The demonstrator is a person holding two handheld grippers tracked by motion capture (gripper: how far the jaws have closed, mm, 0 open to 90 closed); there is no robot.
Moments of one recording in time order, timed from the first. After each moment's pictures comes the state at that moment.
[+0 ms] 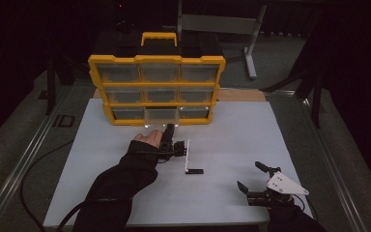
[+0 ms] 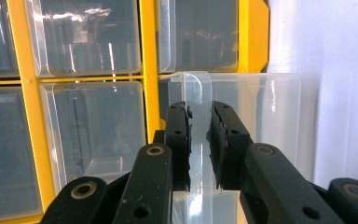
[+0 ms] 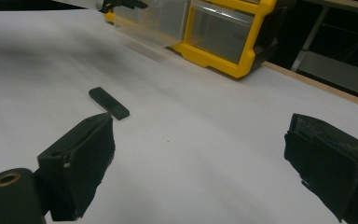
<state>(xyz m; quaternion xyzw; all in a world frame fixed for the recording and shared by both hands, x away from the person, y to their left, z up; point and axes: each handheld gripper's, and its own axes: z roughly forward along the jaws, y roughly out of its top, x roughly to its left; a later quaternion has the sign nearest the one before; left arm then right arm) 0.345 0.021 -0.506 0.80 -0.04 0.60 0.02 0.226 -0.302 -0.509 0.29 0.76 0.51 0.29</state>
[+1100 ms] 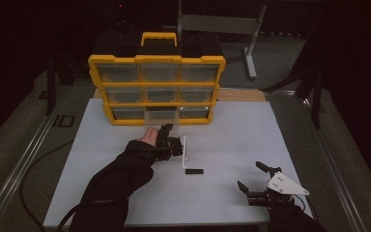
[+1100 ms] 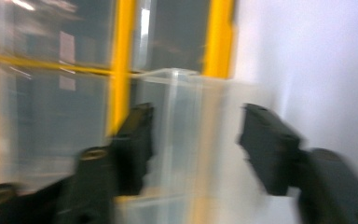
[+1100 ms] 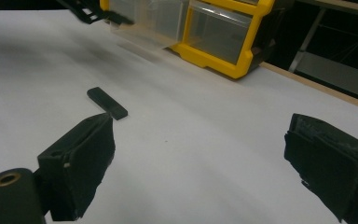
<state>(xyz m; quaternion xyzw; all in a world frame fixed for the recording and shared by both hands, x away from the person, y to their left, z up) 0.346 0.032 -0.489 0.86 0.04 0.50 0.11 0.226 -0.304 -0.509 0.29 0.76 0.50 0.29</state>
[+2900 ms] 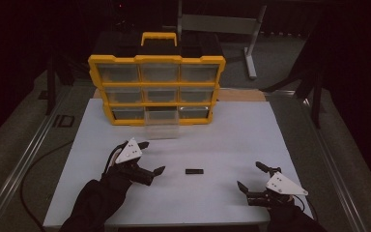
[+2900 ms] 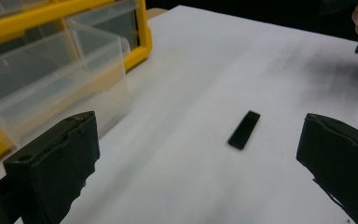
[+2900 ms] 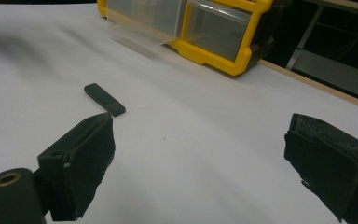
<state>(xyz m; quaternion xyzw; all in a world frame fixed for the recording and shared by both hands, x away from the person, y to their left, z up) 0.291 0.143 -0.482 0.81 0.26 0.15 0.51 0.226 -0.302 -0.509 0.29 0.76 0.50 0.29</state>
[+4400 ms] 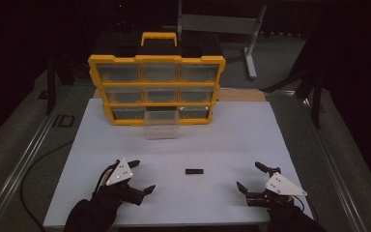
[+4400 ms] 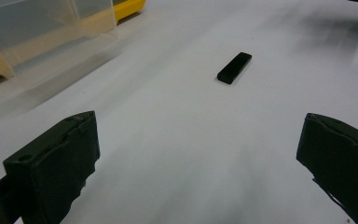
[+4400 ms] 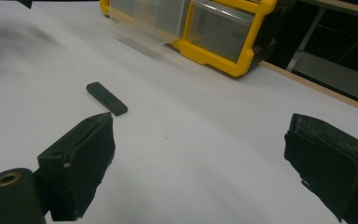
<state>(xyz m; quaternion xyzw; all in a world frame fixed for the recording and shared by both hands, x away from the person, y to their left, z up) 0.256 0.167 -0.522 0.82 0.27 0.15 0.49 0.225 -0.300 -0.509 0.28 0.77 0.49 0.30</state>
